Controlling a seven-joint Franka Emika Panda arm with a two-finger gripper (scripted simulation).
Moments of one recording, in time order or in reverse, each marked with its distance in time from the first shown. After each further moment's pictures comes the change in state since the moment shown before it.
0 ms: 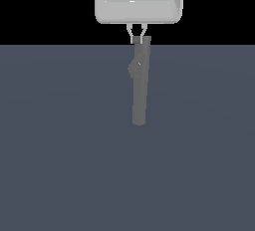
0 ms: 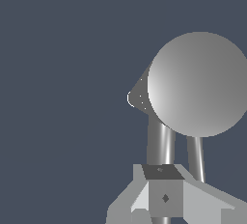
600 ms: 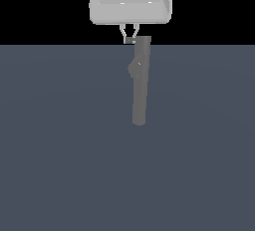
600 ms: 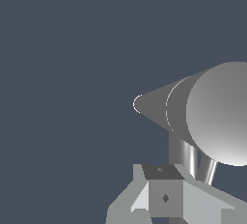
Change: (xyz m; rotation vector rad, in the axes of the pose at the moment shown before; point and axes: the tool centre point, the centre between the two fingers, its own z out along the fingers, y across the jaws) arm 0.015 -0.020 0.000 -0.003 0.016 0.039
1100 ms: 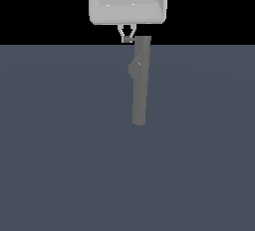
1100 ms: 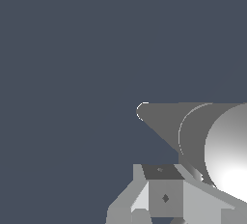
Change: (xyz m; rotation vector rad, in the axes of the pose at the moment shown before) arm 0.020 -0.010 -0.001 -0.001 0.006 0.013
